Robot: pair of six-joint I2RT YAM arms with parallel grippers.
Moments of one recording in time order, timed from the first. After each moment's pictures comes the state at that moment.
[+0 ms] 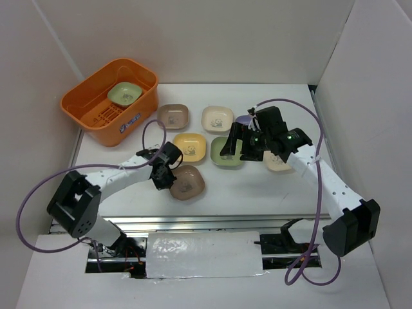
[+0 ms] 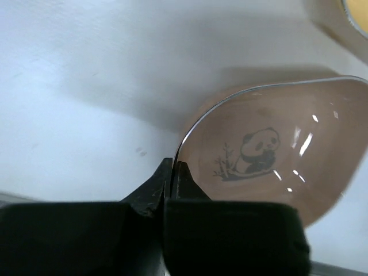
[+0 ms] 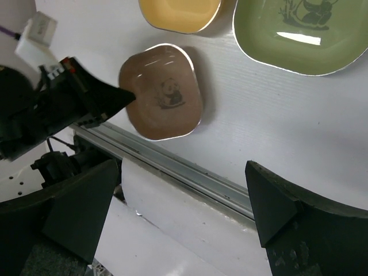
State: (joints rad) left arm -0.62 1.51 0.92 -0.73 -0.23 -1.11; right arm 0.43 1.26 1.20 -0.76 -0.33 0.59
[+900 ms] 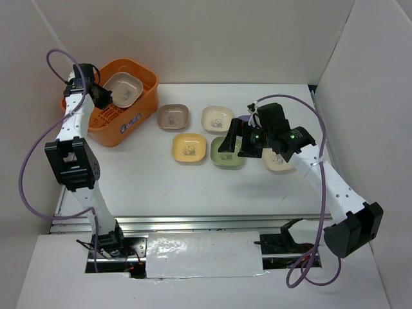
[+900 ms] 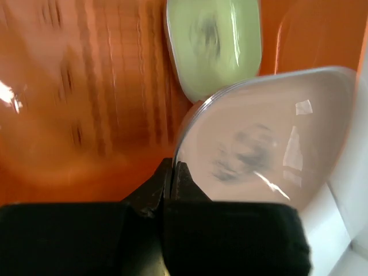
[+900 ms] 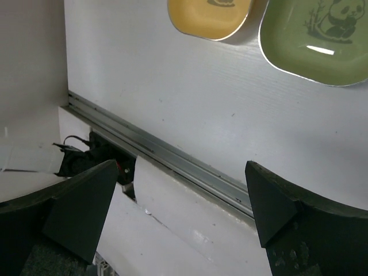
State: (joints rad) left arm 0.18 1.94 1.89 -0.75 -0.08 -0.83; right arm 0.44 1.25 1.26 -0.76 -0.36 0.60
